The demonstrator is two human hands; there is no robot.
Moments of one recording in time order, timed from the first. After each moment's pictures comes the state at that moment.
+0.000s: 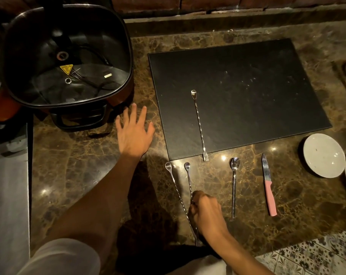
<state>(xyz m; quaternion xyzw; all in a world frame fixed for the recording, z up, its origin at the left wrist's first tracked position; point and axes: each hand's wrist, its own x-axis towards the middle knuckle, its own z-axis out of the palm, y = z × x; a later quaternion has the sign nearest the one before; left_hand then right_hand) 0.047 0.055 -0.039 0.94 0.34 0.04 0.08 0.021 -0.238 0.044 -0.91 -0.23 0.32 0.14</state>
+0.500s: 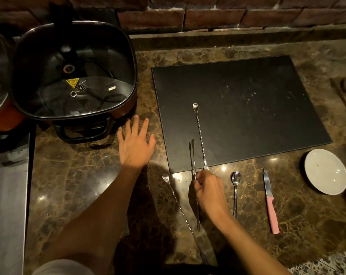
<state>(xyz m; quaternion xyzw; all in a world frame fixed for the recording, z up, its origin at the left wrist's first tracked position) 0.049 0.056 -0.041 0.93 0.35 0.04 0.08 0.089 -0.194 0.048 -0.91 -0.21 0.24 0.25</state>
